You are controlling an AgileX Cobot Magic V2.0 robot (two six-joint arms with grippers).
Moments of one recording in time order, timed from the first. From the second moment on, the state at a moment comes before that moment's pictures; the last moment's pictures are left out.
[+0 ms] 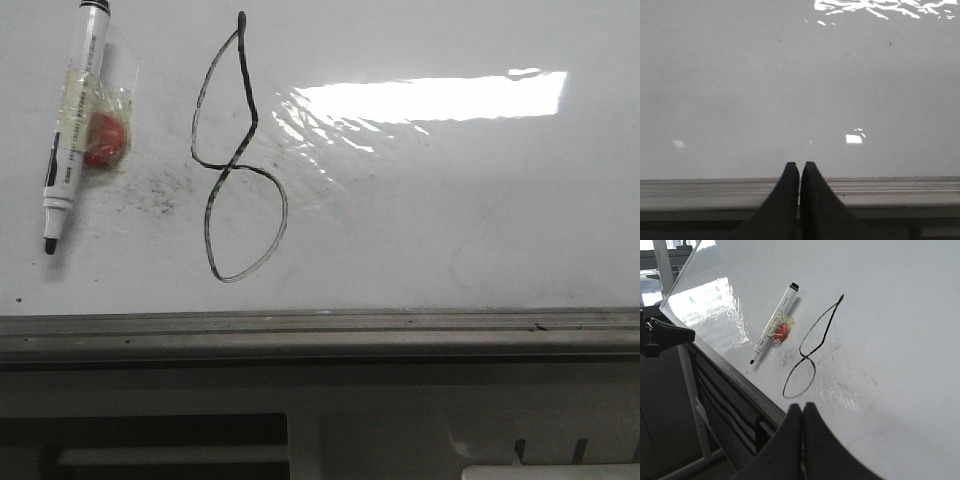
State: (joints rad) left arm -0.03 0.00 0.00 0.01 0.33 -0.04; right arm 0.83 0.31 -0.18 0.21 -0.02 -0.25
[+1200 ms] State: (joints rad) left arm -0.03 0.00 0.00 0.01 0.33 -0.04; right arm 0.27 0.30 0.01 0.02 -0.32 -0.10
